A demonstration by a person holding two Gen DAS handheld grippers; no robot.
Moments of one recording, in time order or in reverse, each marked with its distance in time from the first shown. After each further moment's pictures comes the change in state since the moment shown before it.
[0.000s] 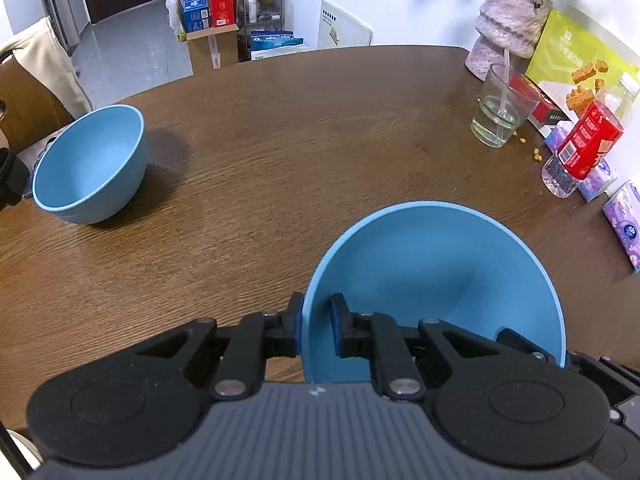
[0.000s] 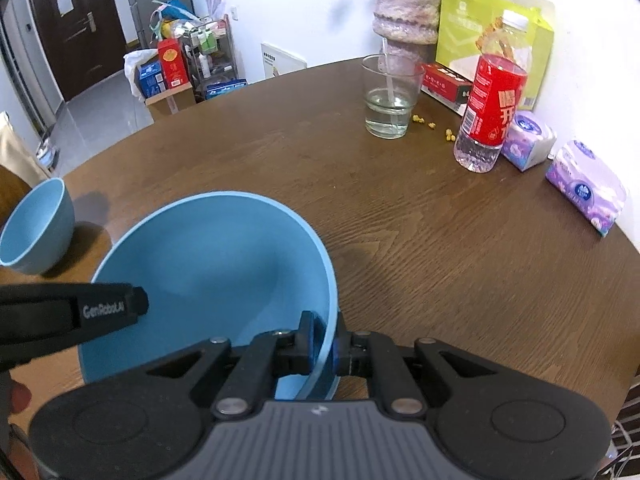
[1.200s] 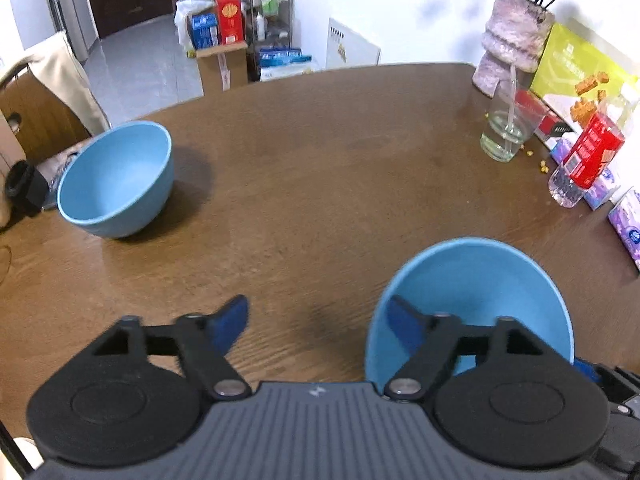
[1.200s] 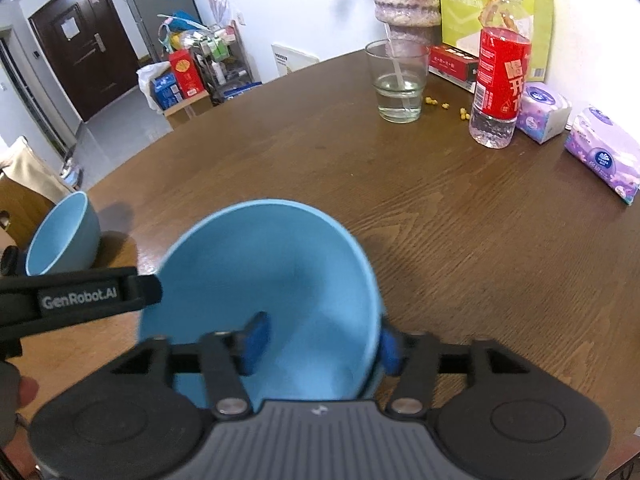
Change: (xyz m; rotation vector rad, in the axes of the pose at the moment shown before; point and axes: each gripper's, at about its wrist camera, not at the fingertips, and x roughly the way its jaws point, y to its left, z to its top) left arm -0.019 0.013 -0.001 0.009 -0.065 0.025; right arm 0.000 -0.015 -0.010 0.079 0.004 0.123
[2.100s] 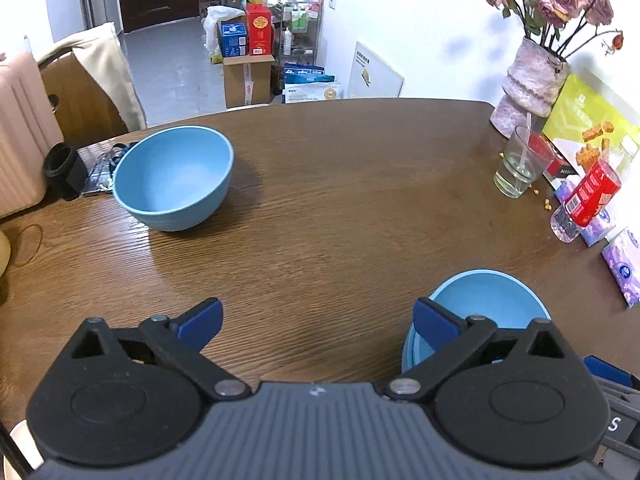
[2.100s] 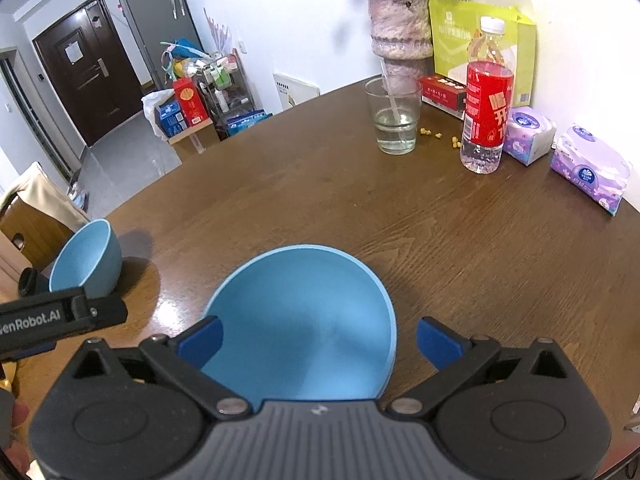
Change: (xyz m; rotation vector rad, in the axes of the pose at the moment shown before) left arm -0.043 0.048 -0.007 -0.105 -0.048 0.001; right arm -0.040 0.007 -0.001 0.024 -0.080 0.014
